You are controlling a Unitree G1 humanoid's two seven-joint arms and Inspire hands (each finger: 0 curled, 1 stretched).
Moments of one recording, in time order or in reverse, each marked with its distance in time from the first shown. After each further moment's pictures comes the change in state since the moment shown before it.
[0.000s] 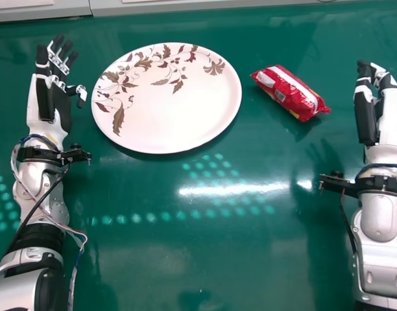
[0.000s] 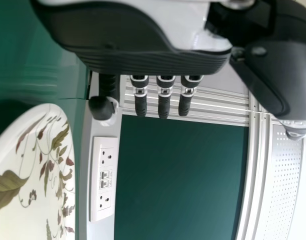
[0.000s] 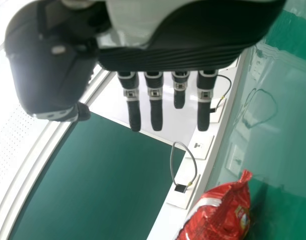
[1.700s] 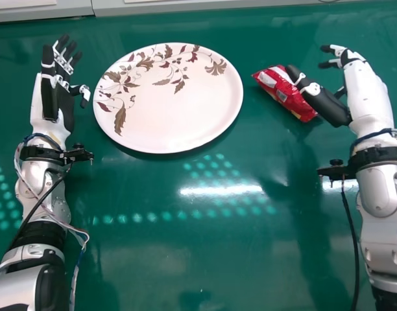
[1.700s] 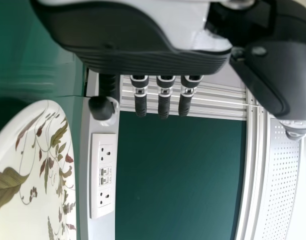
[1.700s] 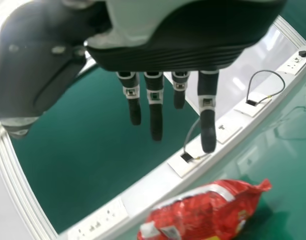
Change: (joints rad) left arm -0.022 -0.010 0.005 0.043 0.016 -0.014 -0.007; right arm -0.116 -0.200 0.157 -0.129 -0.386 0.251 0.282
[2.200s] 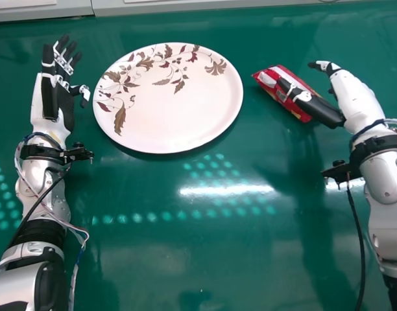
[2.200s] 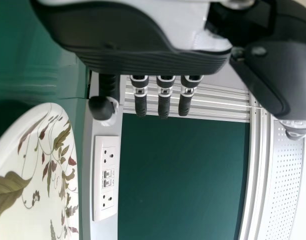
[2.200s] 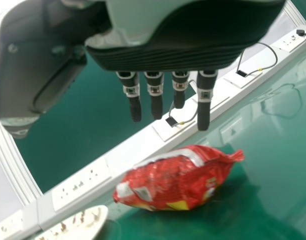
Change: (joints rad) left arm -0.015 0.015 -0.001 0.030 0.003 0.000 0.003; right arm -0.048 -0.101 0.046 0.066 0.005 0.046 0.156
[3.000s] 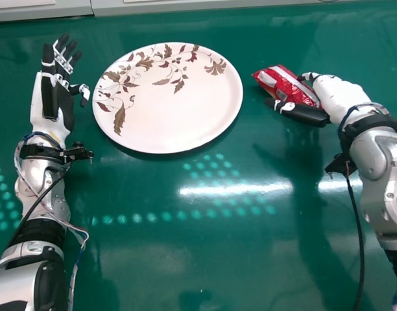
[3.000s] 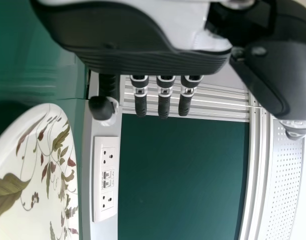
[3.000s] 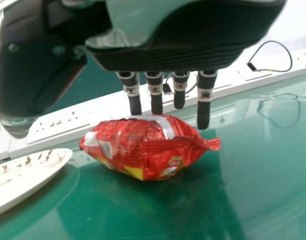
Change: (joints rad) left arm -0.003 0.004 -0.001 0.004 0.000 -0.011 -0.005; right arm -0.162 -0.112 0.166 0.140 -0.174 0.039 0.185
